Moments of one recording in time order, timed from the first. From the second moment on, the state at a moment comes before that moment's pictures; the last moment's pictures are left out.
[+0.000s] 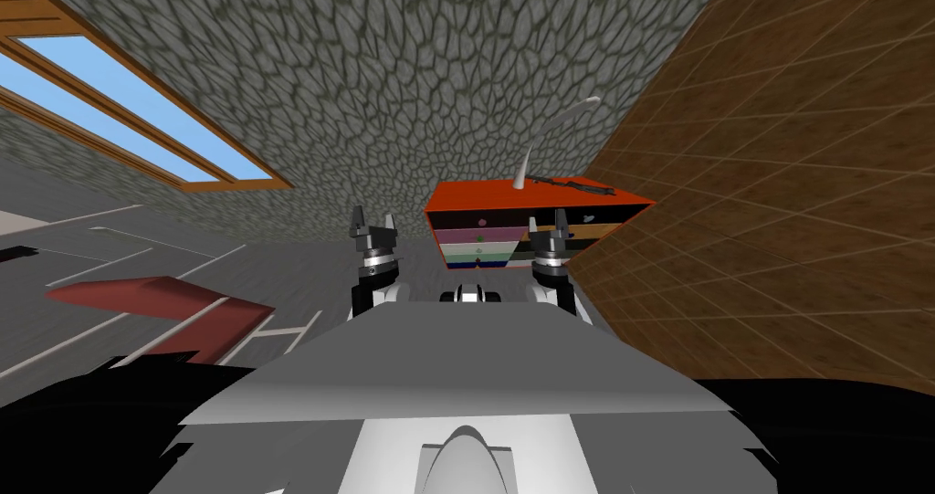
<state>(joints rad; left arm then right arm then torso) 0.52 -0.01 0.00 -2.33 0.12 -0.41 0.12 0.46 -0.17 0.06 -2.14 -0.12 -0.60 -0.15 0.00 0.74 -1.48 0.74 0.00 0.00</state>
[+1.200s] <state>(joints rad) 0.52 -0.01 0.00 -2.33 0.12 -0.41 0.12 0.41 -0.22 0.14 -2.00 -0.22 -0.70 -0.46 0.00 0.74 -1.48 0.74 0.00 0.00</state>
